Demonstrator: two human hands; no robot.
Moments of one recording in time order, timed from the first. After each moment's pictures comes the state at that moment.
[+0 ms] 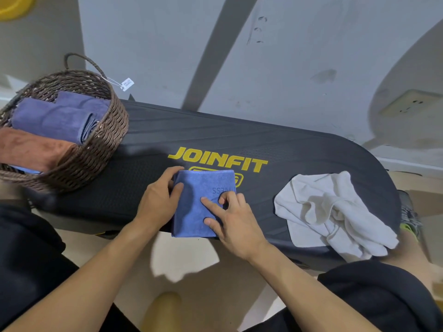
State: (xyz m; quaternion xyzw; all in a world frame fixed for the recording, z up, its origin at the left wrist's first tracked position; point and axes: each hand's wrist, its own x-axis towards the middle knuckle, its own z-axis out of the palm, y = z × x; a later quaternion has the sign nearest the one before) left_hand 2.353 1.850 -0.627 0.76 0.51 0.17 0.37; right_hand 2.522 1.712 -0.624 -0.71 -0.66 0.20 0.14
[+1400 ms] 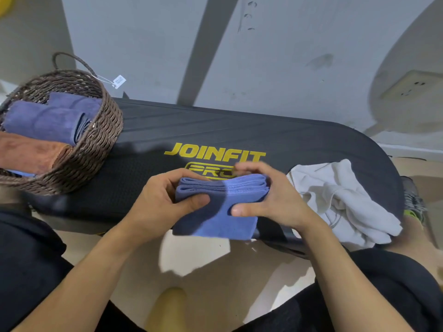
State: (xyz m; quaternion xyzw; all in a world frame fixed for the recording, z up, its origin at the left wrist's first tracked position) left_hand 2.364 1.813 -0.527 0.65 0.34 0.21 0.65; right_hand 2.591 1.709 -0.552 -0.62 -0.45 0.47 0.43
